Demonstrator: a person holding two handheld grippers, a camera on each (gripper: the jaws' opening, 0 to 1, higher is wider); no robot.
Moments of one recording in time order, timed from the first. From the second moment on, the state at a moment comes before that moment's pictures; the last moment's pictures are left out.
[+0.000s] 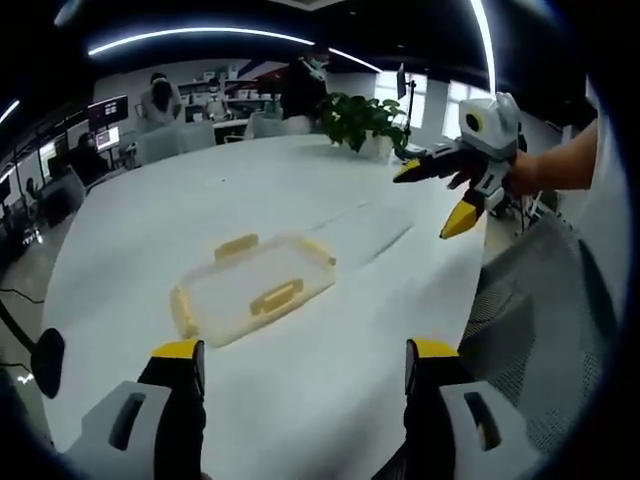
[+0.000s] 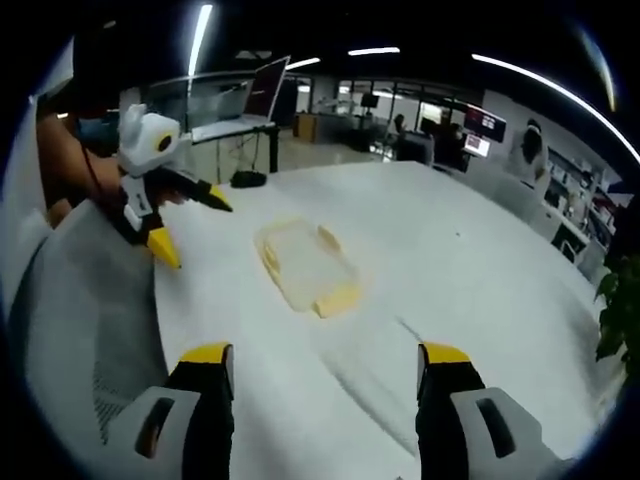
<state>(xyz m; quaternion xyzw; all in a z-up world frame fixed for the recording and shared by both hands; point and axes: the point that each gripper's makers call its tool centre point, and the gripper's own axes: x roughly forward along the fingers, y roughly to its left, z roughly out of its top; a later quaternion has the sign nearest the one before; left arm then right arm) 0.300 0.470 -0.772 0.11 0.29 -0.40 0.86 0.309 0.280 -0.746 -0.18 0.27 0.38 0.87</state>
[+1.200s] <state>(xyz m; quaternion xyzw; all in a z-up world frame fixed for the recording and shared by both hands) 0.329 0.467 -0.788 0.15 0.29 -0.41 0.85 0.340 0.309 -0.760 -0.23 0.27 0.42 0.83</state>
